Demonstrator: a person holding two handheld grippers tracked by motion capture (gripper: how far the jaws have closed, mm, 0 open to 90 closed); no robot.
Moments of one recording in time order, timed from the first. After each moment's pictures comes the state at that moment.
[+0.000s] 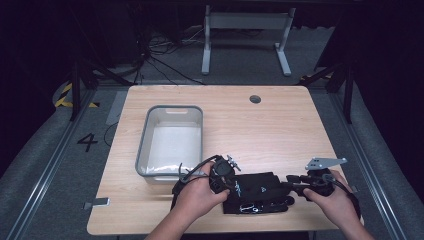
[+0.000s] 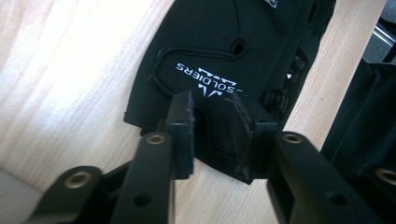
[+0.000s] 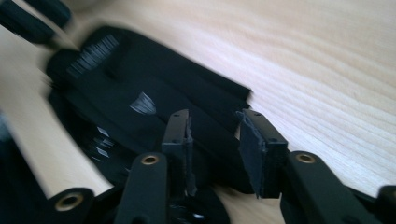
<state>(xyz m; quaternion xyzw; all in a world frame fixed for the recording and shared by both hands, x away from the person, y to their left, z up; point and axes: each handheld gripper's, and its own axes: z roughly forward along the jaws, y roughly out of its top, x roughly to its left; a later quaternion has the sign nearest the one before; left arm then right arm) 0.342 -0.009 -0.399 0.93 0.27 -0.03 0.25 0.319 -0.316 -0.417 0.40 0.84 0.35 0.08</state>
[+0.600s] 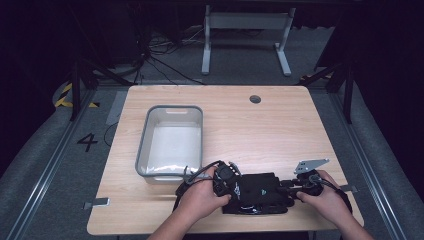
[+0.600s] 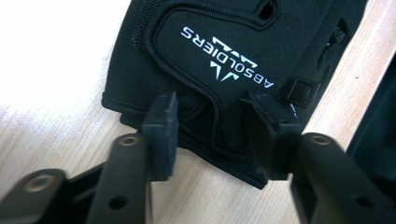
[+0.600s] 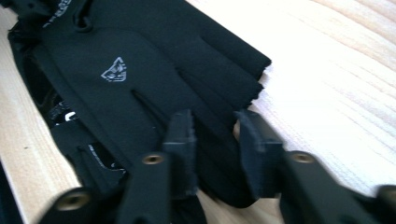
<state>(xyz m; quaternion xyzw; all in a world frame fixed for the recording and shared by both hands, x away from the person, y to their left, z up) 0.347 -0.018 -0.427 0.94 0.27 -0.05 0.19 0.332 -0.312 -0.445 0.35 0.88 0.32 0.05</state>
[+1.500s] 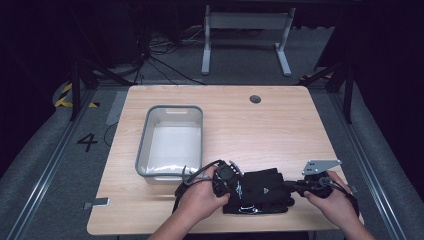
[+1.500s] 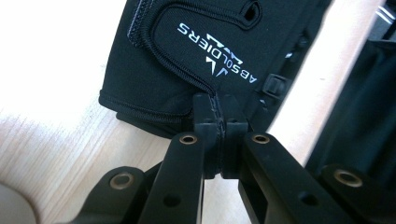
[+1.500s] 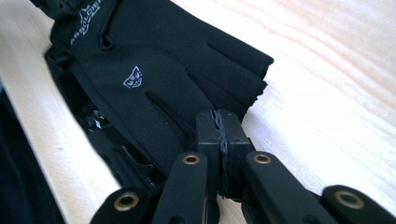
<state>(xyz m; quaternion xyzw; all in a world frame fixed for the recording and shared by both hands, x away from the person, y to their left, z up) 0.336 -0.014 -0.402 0.94 0.26 -0.05 0.21 0.314 -0.316 -0.413 0.34 0.87 0.34 0.09</state>
